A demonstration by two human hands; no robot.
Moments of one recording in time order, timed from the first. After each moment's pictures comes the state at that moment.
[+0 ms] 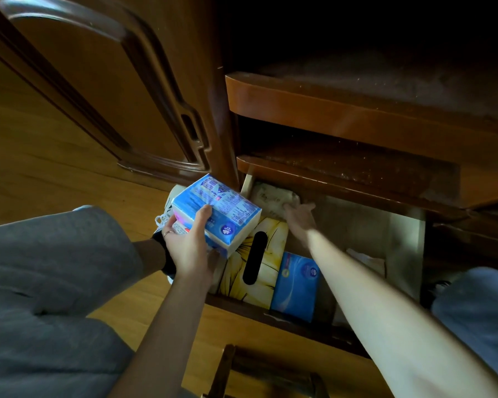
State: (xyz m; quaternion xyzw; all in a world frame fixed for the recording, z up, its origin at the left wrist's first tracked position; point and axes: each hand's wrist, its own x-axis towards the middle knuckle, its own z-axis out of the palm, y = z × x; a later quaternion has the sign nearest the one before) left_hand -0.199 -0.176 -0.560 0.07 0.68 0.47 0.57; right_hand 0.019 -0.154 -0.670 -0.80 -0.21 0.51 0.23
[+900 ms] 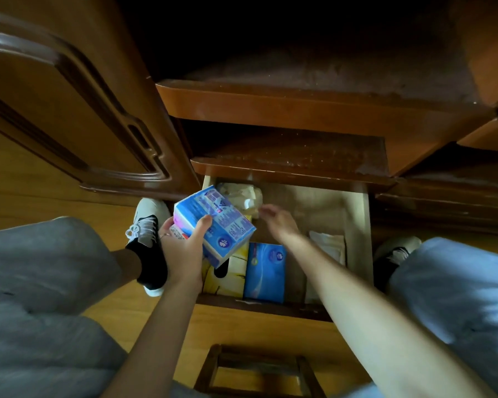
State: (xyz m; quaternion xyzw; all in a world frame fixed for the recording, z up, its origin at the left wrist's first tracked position) left_hand -0.159 -0.209 -0.561 0.27 0.69 0.41 0.54; right_hand 0.048 -0.217 -0.658 -0.77 -0.33 0.48 0.26
